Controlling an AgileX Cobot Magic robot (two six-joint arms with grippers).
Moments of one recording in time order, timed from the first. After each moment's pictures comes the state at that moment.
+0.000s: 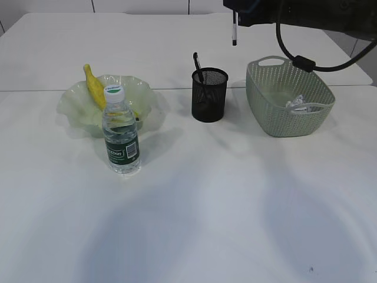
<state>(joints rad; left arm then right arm) -0.37 1.86 -2.17 0.54 1.00 -0.26 0.07 2.00 -1.58 -1.27 -0.65 0.96</state>
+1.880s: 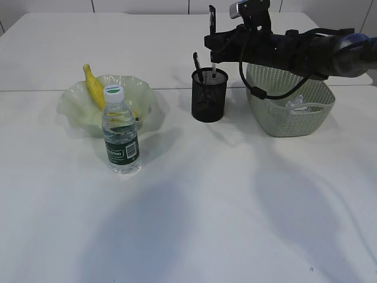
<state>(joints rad) -0.35 1.86 -2.17 0.57 1.03 -0.26 0.11 2.38 -1.88 -1.18 -0.57 0.96</state>
